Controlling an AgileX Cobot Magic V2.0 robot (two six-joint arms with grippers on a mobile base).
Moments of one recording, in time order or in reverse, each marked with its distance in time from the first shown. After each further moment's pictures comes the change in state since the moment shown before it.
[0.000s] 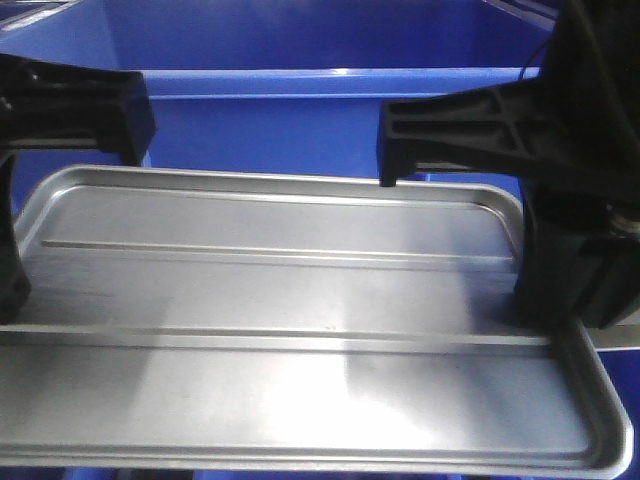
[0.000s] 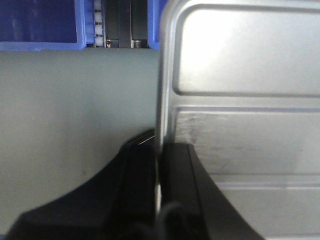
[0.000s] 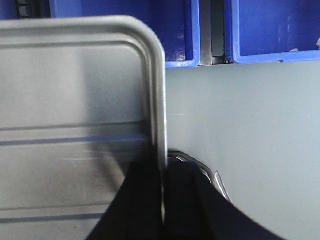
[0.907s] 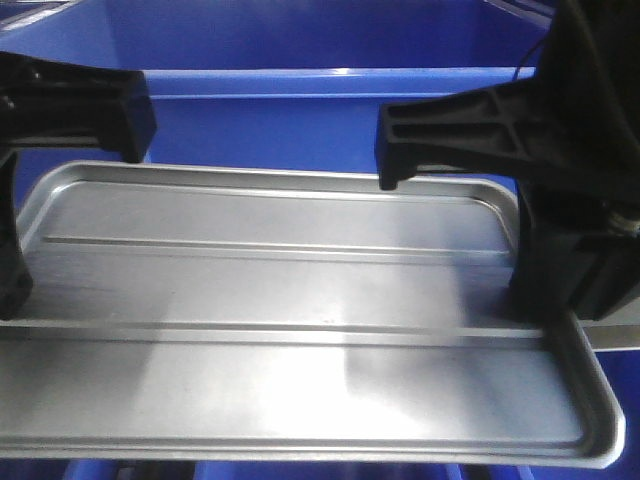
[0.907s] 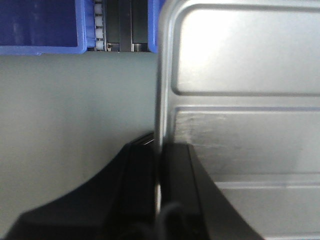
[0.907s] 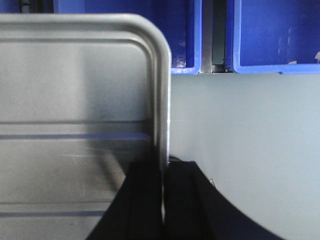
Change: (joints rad) left arm 0.000 0.000 0.002 0.012 -0.005 0.000; right arm 0.000 0.000 -0.006 -0.016 -0.007 -0.061
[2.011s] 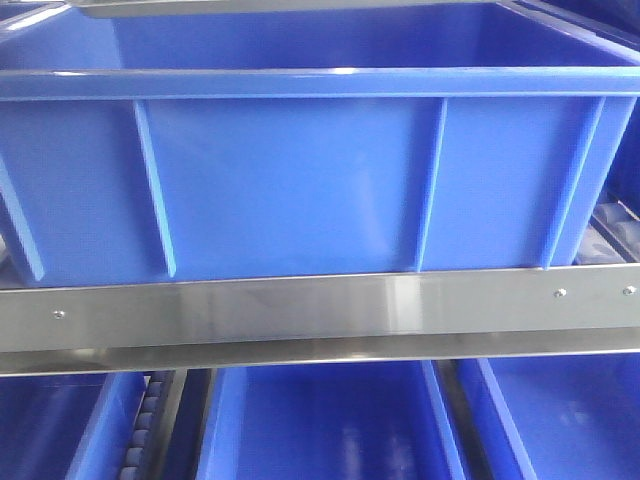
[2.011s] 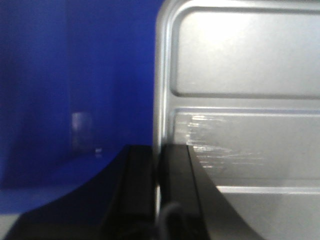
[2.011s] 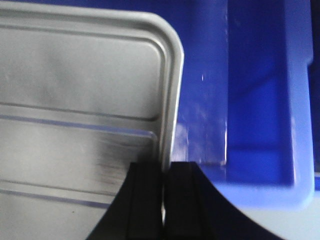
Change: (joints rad) left arm 0.384 0.239 -0.665 -0.006 0.032 0.519; right arm -0.359 0.175 -0.664 0.020 0.139 -0.549
